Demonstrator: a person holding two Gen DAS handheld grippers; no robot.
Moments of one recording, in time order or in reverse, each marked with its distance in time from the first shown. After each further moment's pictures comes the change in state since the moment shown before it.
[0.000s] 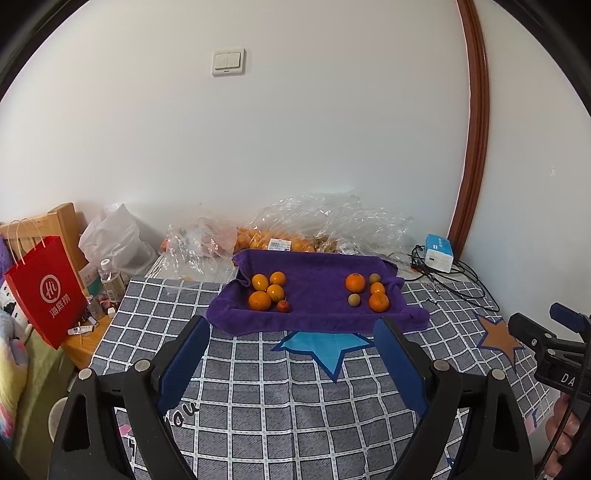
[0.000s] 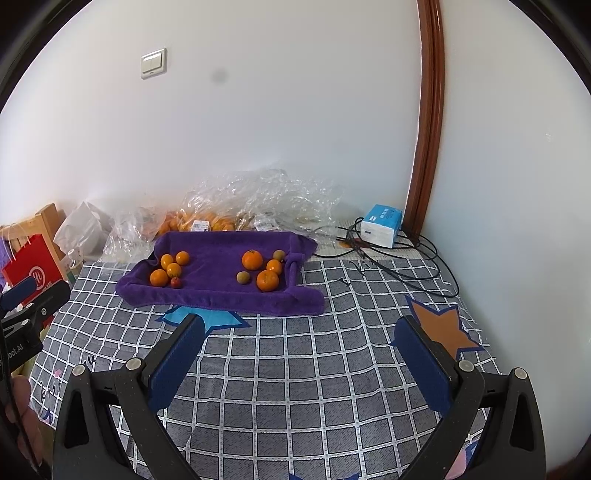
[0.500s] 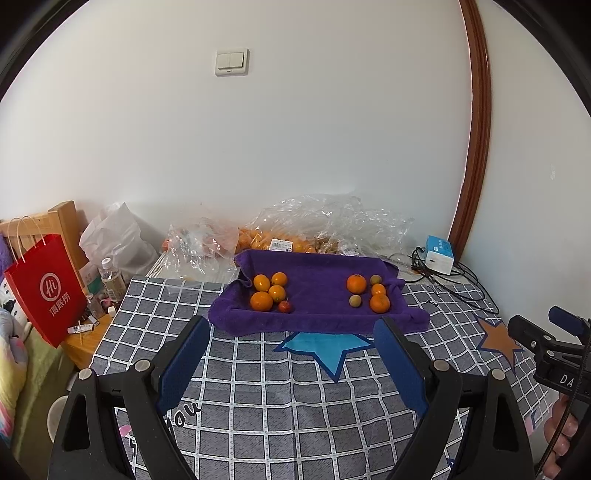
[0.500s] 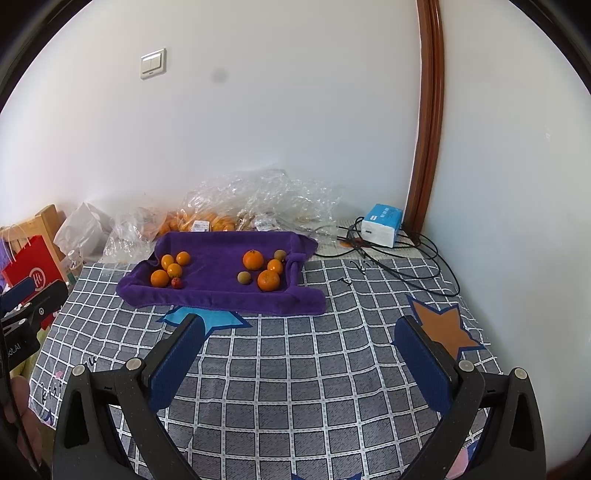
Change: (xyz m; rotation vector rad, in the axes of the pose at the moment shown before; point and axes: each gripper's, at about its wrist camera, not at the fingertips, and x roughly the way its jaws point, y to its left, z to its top) left arm -0.001 0.001 0.000 -0.007 -0.003 0.003; right arm -0.001 0.000 0.000 0.007 0.000 0.005
